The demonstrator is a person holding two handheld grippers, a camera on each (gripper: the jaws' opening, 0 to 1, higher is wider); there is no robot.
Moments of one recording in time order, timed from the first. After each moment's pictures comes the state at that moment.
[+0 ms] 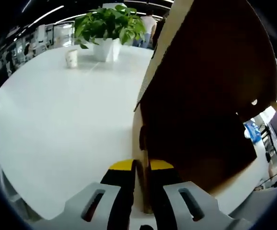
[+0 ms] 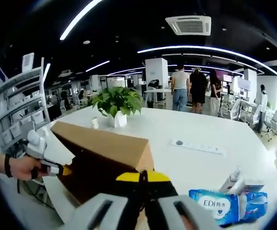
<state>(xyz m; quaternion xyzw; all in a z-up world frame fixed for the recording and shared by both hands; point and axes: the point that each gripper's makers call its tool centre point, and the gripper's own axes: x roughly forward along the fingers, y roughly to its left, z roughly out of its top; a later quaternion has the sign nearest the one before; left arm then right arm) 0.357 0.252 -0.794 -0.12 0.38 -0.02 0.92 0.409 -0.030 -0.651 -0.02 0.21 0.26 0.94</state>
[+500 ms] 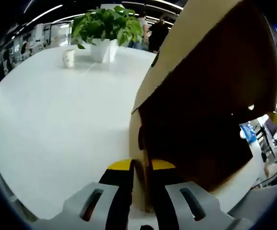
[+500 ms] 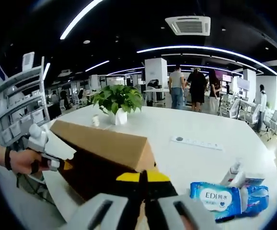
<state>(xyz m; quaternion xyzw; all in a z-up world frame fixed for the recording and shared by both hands) 0.358 0.250 -0.793 -0.13 0.38 -0.04 0.92 0.390 -0.032 -0.667 -0.02 0.21 0.26 0.94</state>
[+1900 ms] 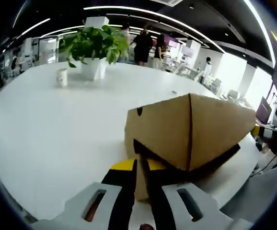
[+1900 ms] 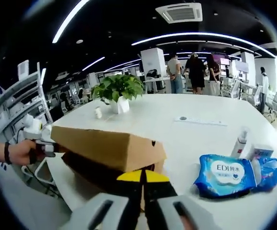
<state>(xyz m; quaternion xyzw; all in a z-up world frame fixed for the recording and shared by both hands) 0.340 0.262 -0.753 -0.10 0.32 -0.09 0.94 0.364 -0.039 -0.717 0.02 0.26 0.26 0.93</state>
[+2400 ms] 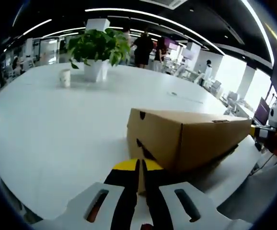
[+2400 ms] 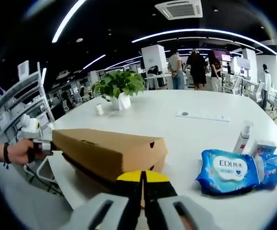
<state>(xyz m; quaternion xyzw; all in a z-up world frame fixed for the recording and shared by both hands) 0.330 0.271 -0.756 -0.10 0.31 -0.09 0.94 0.360 -0.036 -0.726 0.02 0.27 0.27 0.92</state>
